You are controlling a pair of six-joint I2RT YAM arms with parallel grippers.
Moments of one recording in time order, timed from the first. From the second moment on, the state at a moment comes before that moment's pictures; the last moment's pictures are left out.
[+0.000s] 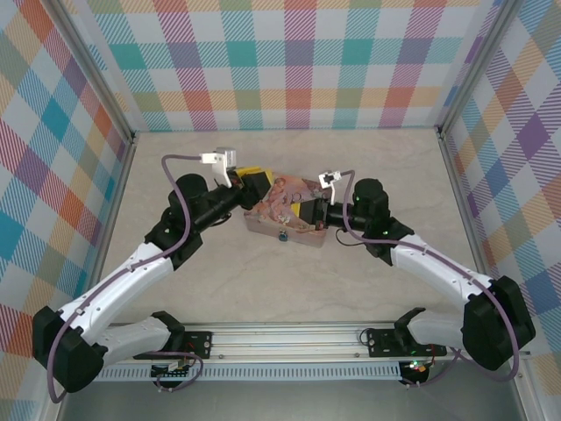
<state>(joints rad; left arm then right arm) -0.60 1.07 0.89 0.12 0.17 -0.55 0.57 1.21 0.75 0.18 -0.64 0.64</state>
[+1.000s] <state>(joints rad) -0.60 1.45 0.41 0.52 0.37 -0.44 0.37 1.53 0.76 0.09 -0.77 0.52</state>
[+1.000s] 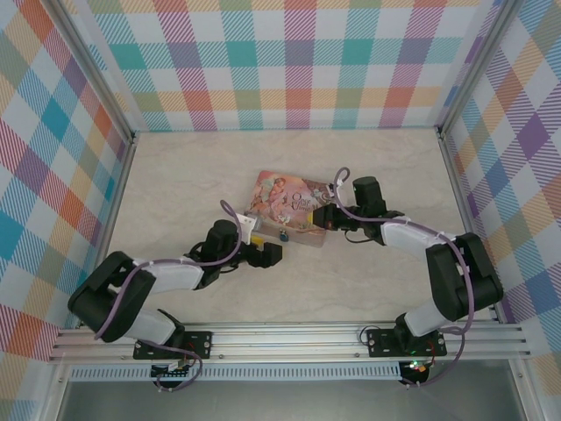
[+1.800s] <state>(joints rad) -0.59 1.81 0.53 0.86 0.36 -0.48 0.36 1.58 0.76 0.13 -0.74 0.51</state>
